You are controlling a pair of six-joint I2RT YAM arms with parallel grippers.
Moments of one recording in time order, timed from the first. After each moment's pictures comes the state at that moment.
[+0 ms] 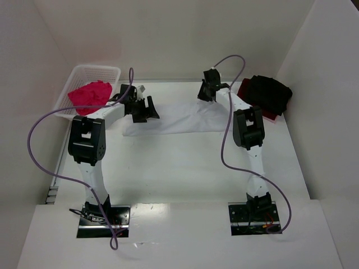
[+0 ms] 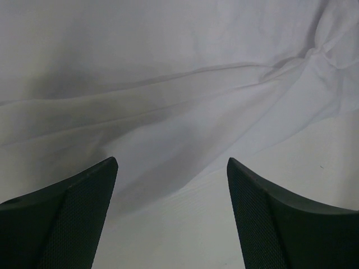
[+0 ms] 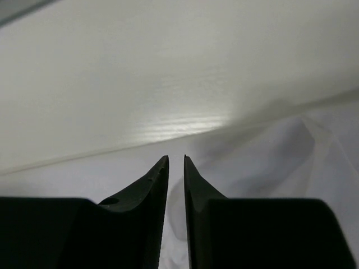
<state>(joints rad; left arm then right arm) -0.15 2.01 1.44 -0.33 0.42 -0.39 0.28 2.39 2.00 -0.38 0.04 0.56</state>
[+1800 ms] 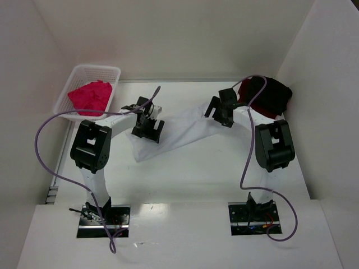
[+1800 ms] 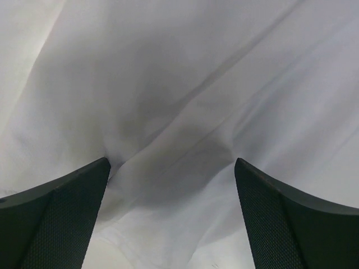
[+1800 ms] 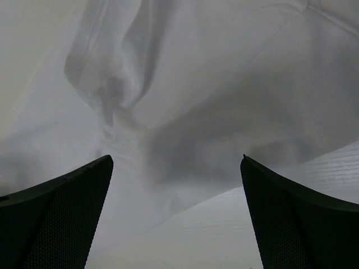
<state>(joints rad) -0.32 1.95 1.34 -0.58 0.11 -0.01 0.24 1.84 1.26 -0.31 0.07 0.65</state>
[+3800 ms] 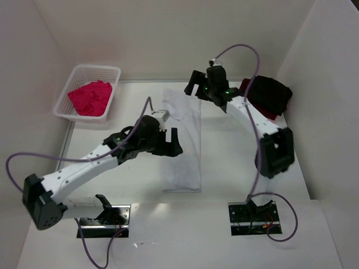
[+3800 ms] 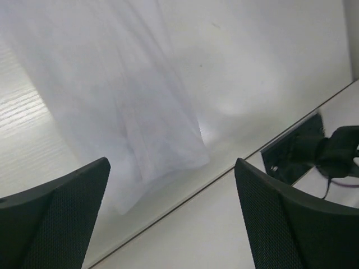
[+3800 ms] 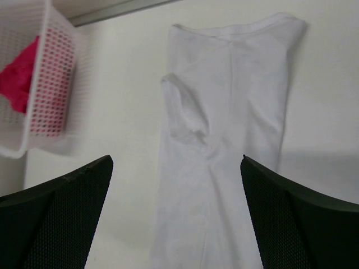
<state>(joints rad) -0.80 1.30 1.09 -0.55 0.06 -0.60 0.41 1.91 1.67 -0.33 0.01 0.56</state>
